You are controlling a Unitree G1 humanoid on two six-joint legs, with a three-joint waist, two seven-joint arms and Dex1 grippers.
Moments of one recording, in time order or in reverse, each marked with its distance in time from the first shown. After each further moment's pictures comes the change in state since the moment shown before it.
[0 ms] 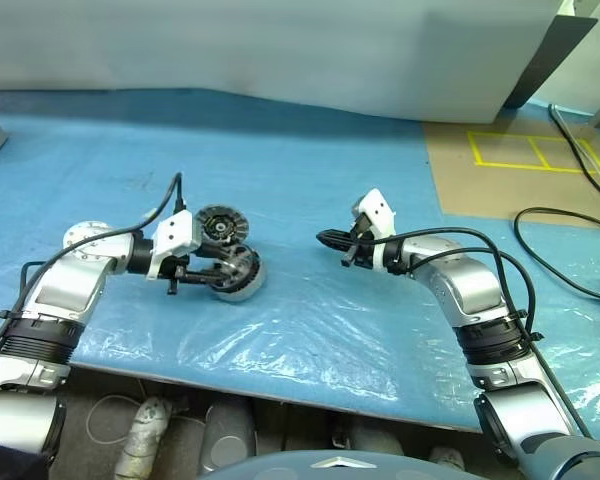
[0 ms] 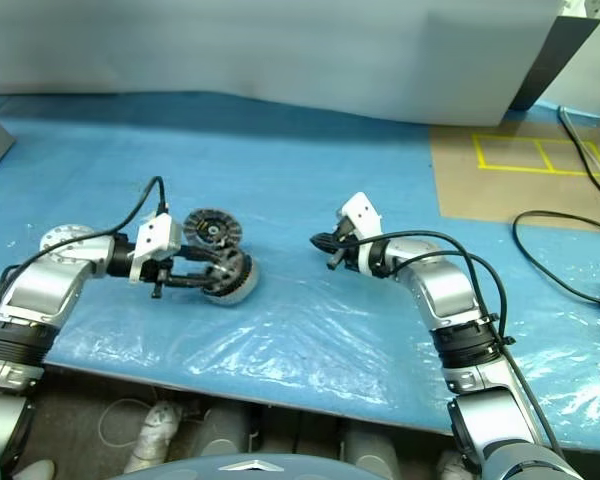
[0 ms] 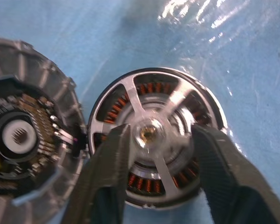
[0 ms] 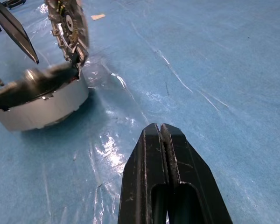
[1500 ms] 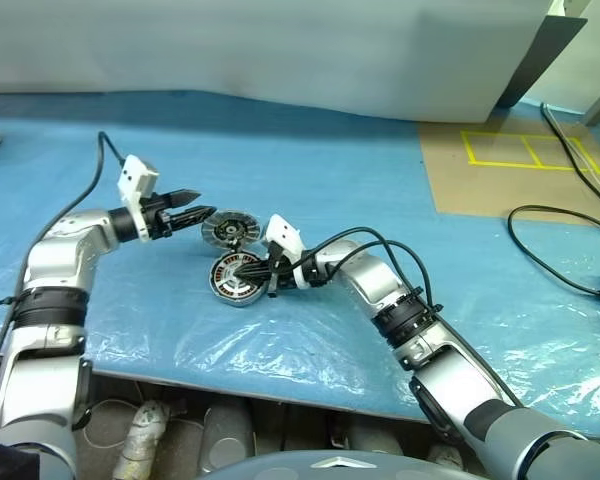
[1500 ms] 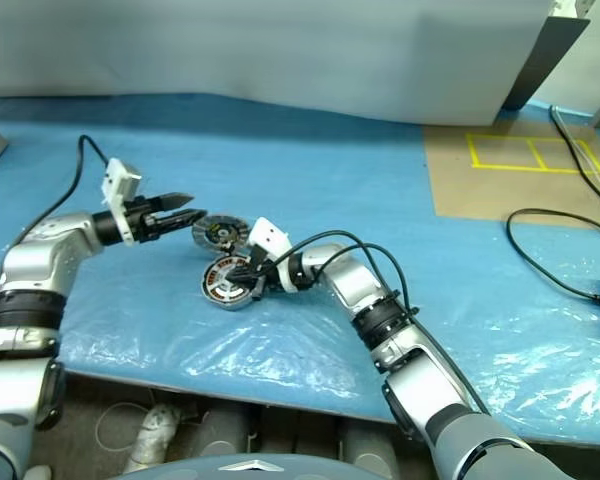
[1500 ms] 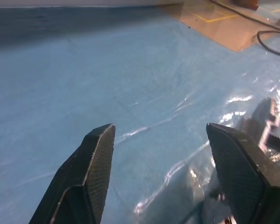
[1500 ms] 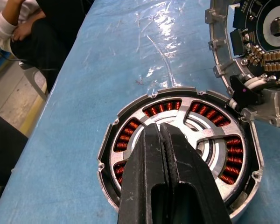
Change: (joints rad) left arm -0.215 -0.150 0.244 0.361 -0.166 0.223 0.243; right arm -0.188 0.276 0.281 0.374 -0.104 -0.209 0.197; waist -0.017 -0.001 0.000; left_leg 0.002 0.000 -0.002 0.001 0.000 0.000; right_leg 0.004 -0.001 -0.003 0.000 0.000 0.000
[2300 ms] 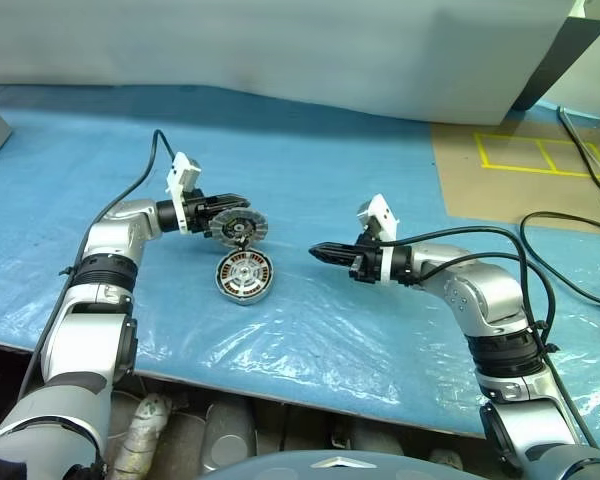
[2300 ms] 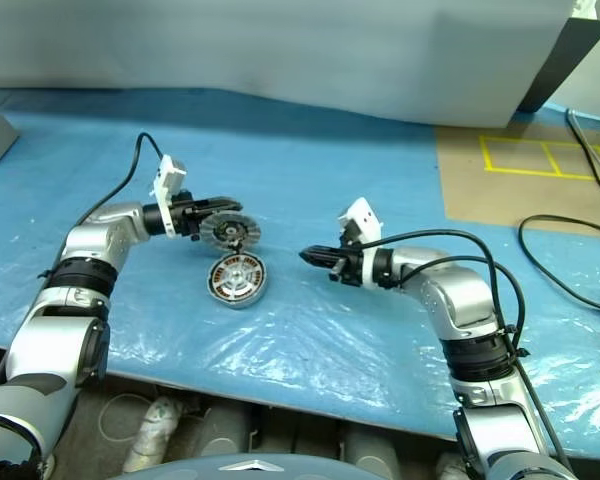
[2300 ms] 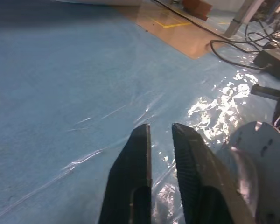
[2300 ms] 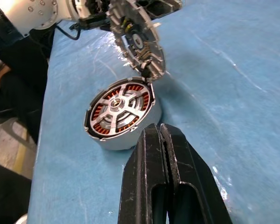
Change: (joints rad) left arm -0.191 -0.136 -0.057 0.310 0.072 -0.099 -0.217; right arm 0.247 -0.290 -0.354 -0.565 0.285 0.450 -0.125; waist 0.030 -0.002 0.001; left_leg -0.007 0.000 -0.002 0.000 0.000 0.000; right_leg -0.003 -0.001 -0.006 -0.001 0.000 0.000
